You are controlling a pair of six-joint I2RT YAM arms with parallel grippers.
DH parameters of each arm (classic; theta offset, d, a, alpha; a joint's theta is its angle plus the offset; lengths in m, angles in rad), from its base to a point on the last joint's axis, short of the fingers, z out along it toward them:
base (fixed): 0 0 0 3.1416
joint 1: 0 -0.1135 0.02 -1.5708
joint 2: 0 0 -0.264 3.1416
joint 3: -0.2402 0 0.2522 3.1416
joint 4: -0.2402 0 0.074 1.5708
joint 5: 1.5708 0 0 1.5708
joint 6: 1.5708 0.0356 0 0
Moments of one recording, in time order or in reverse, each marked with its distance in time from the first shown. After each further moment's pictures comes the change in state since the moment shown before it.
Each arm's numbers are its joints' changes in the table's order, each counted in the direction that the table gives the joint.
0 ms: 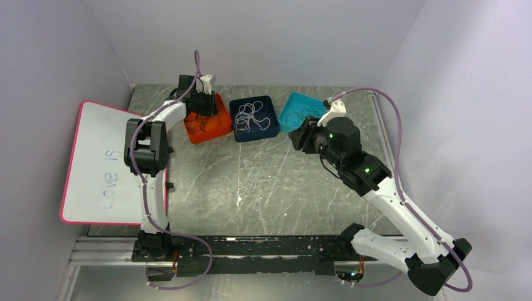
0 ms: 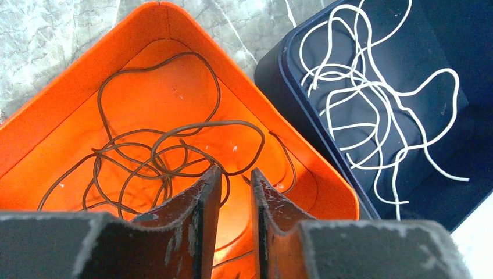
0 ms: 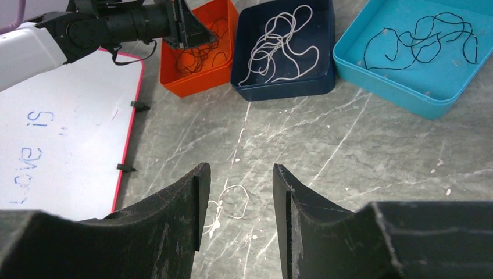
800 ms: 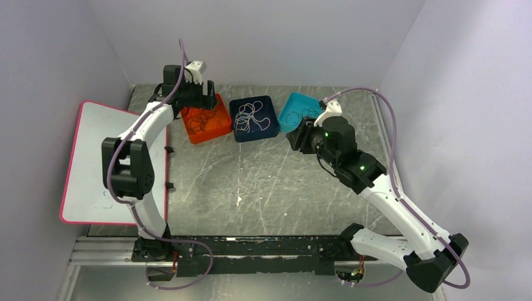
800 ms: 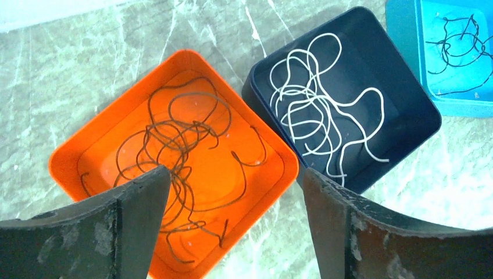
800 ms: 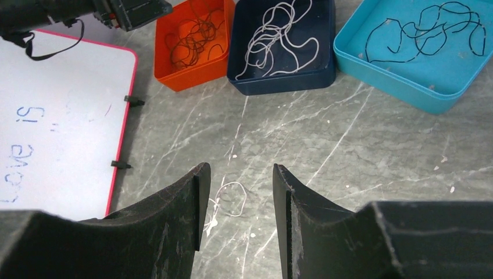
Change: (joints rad) left arm 0.000 0.309 0.116 -0.019 -0.061 -0.013; right arm 0.000 -0.025 0.013 0.010 -0.005 0.003
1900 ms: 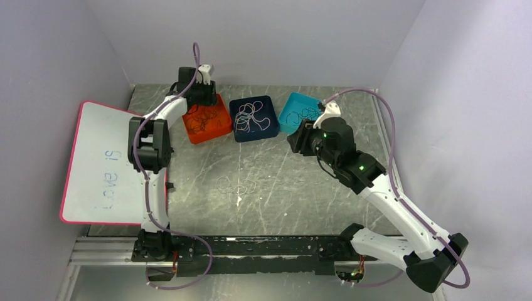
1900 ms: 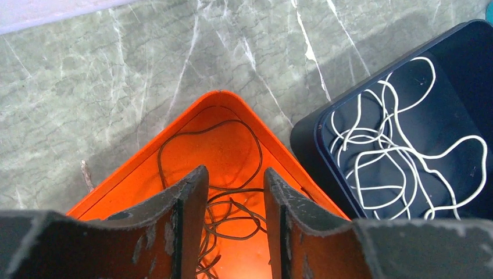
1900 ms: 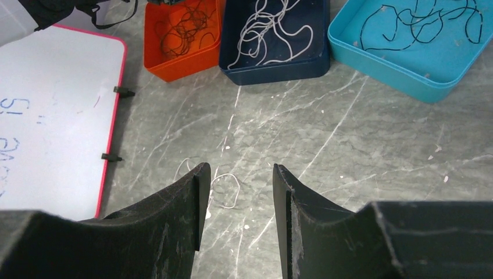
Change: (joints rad) left arm -0.002 -0.376 -0.257 0.067 -0.034 0.012; right arm 0.000 -0.006 0.008 -0.024 0.000 -0.004
